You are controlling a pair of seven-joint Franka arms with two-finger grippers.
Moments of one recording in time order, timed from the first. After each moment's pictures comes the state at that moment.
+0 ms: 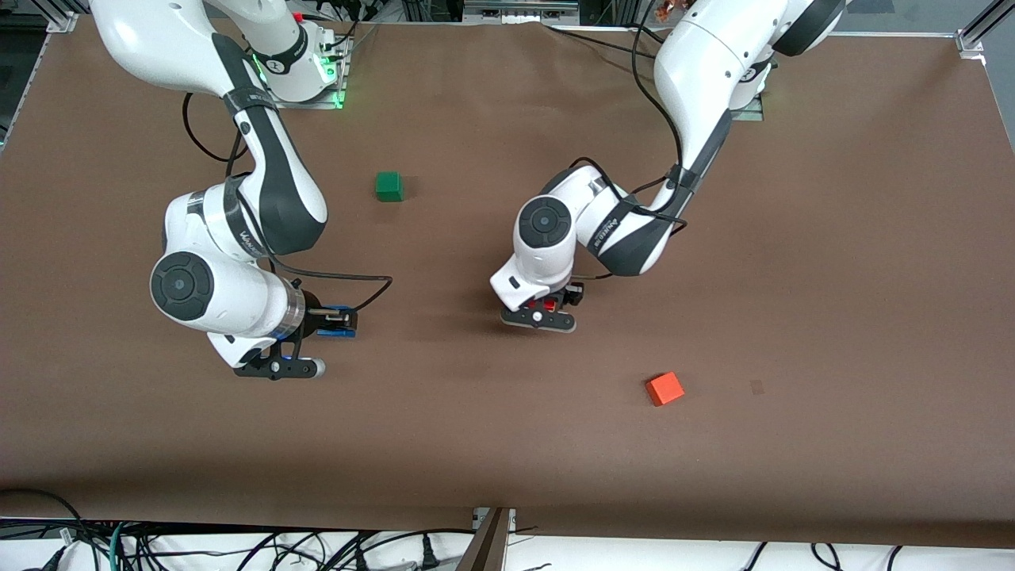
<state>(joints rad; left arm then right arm) -0.50 0.83 -0.21 -1.28 0.20 2.08 -0.63 0.29 0.64 0.00 -1.30 0.13 1.86 0.28</state>
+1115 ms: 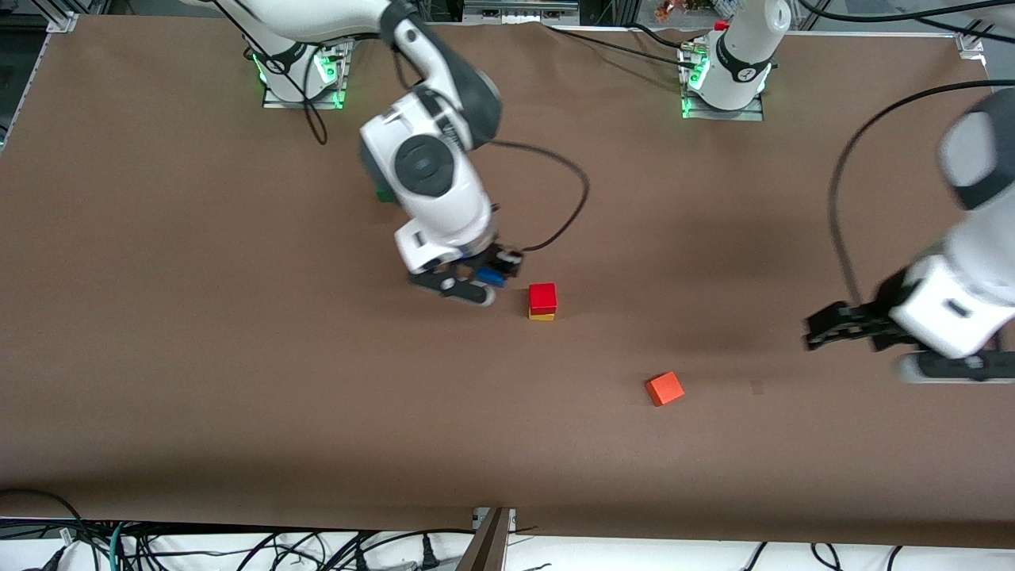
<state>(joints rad) 0.11 0.47 -0.21 -1.14 0.04 1.70 -0.11 0.71 0.70 0.01 -1.18 0.13 2.01 1.01</state>
